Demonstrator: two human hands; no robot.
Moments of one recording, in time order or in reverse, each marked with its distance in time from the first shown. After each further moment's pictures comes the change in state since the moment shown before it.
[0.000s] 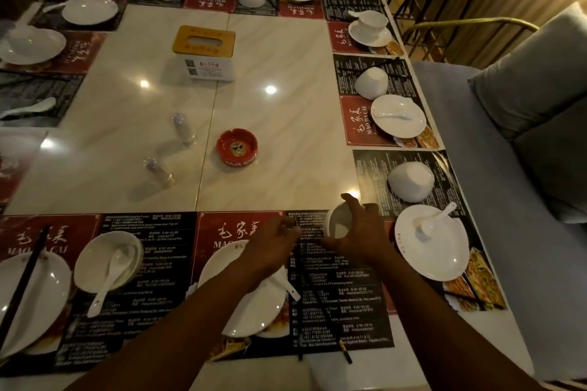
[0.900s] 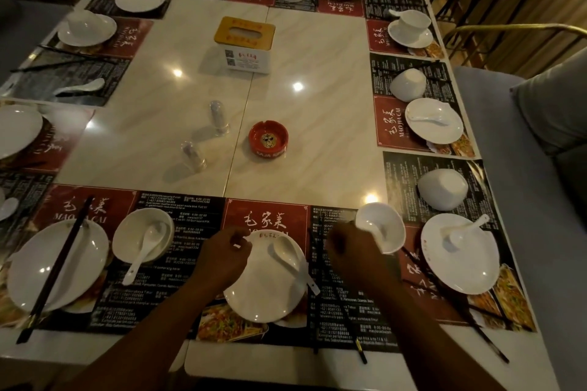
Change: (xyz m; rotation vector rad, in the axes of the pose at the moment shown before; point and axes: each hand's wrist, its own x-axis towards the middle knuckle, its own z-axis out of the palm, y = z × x) left_hand -0.023 -0.087 -0.084 0.262 0.435 -0.018; right_hand -0.040 -0.045 0.036 -0.040 -0.069 -0.221
